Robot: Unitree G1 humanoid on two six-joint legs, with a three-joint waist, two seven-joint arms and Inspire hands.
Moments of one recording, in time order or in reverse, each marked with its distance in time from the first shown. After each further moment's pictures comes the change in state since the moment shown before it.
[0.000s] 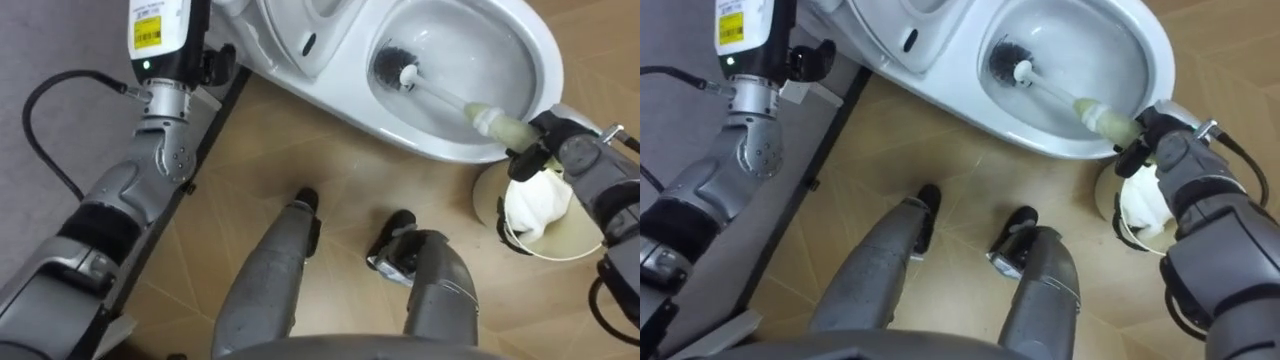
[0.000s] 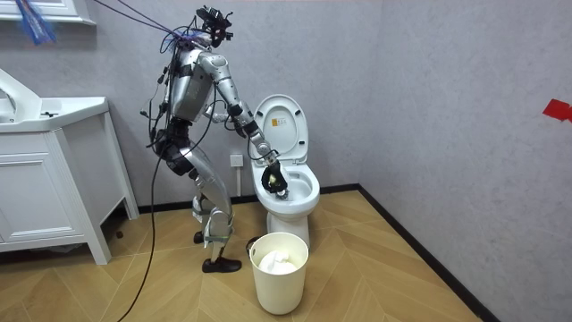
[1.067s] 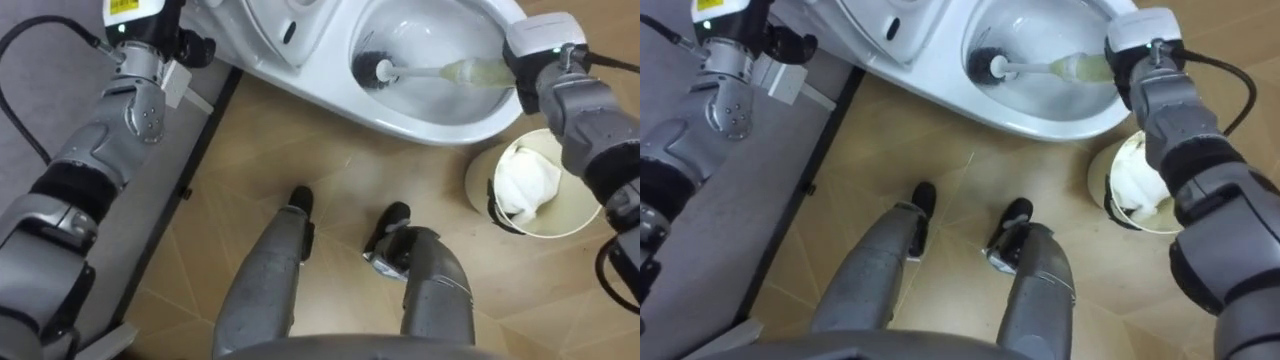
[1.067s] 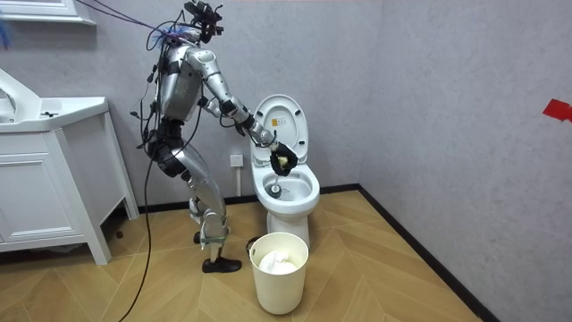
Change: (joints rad) left arm -0.153 0.087 -0.022 0.156 -0.072 -0.005 -0.197; right arm -0.031 -0.048 0.082 -0.384 -0.742 0.058 -0.051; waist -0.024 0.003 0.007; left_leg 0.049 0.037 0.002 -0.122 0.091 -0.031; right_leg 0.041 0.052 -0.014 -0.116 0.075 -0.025
